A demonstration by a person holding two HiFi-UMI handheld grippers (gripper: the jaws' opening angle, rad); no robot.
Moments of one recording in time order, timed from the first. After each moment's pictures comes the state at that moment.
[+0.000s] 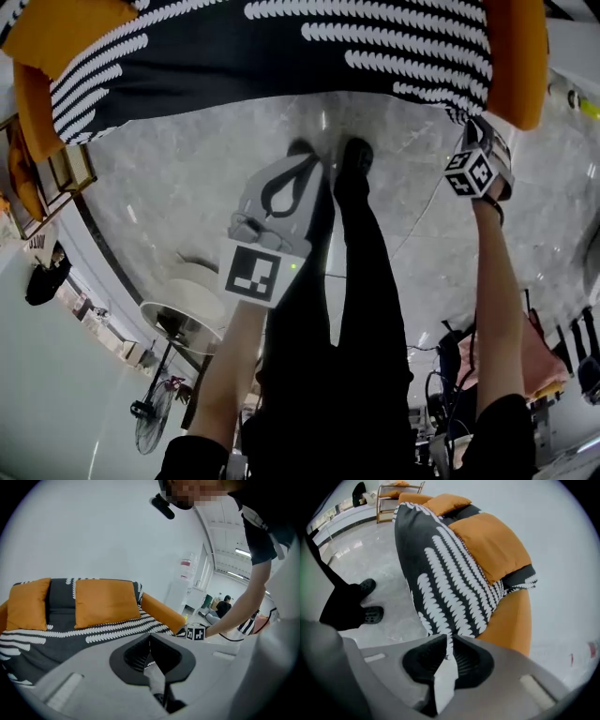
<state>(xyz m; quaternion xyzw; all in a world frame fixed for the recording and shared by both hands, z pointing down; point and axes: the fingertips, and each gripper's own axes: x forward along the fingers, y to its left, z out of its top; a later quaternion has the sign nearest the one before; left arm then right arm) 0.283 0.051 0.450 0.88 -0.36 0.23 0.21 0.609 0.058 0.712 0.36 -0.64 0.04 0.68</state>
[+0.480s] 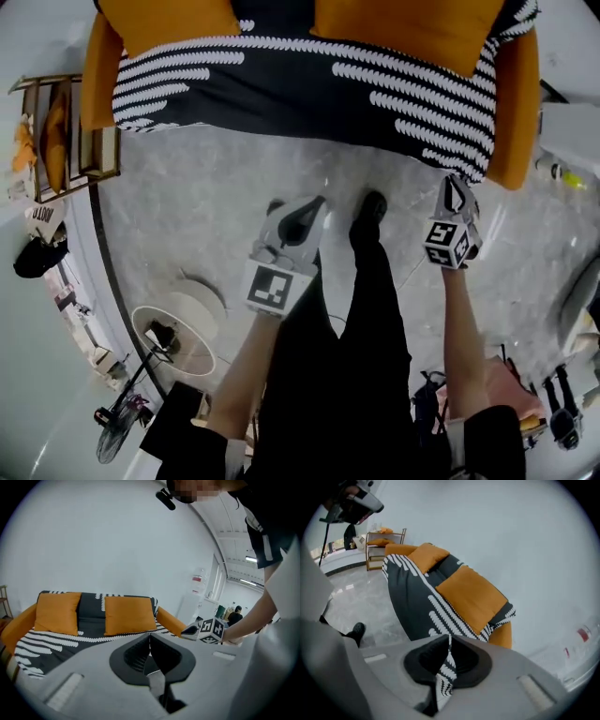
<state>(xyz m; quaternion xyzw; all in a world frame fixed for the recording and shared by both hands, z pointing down) 0.144 0.072 0.332 0.85 -0.46 0.17 0.19 0.408 0.029 0.496 0.46 -0.73 0.02 0.51</state>
